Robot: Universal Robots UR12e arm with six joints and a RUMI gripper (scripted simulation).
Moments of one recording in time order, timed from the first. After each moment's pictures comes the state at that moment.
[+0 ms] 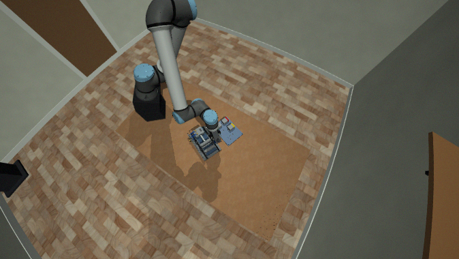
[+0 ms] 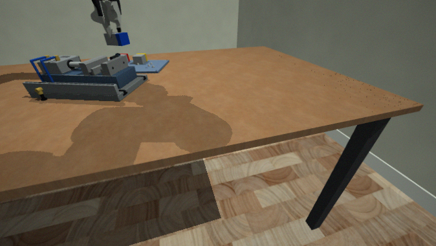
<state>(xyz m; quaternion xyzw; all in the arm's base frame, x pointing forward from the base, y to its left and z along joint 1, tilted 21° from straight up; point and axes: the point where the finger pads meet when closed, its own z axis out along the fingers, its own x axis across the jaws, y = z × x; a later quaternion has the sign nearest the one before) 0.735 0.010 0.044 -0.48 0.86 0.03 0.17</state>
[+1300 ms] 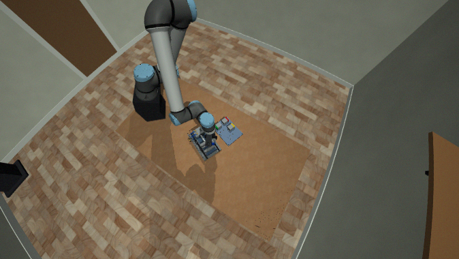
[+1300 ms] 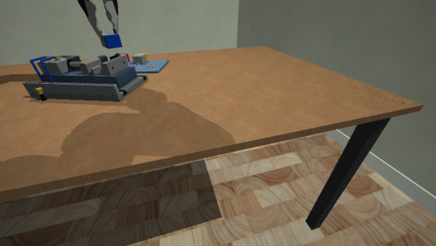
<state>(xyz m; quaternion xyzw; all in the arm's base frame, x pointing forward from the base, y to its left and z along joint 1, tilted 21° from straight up) 0.722 -0.023 0.032 -0.23 0.96 0.08 0.16</state>
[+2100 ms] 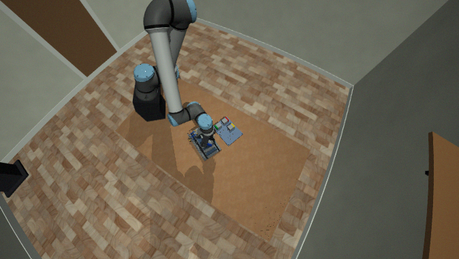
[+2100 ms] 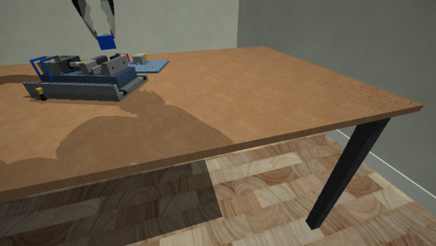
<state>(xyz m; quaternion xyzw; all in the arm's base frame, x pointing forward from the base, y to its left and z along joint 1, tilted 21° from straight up) 0.715 -0.039 0.026 -0.10 0.98 0.10 0.15</state>
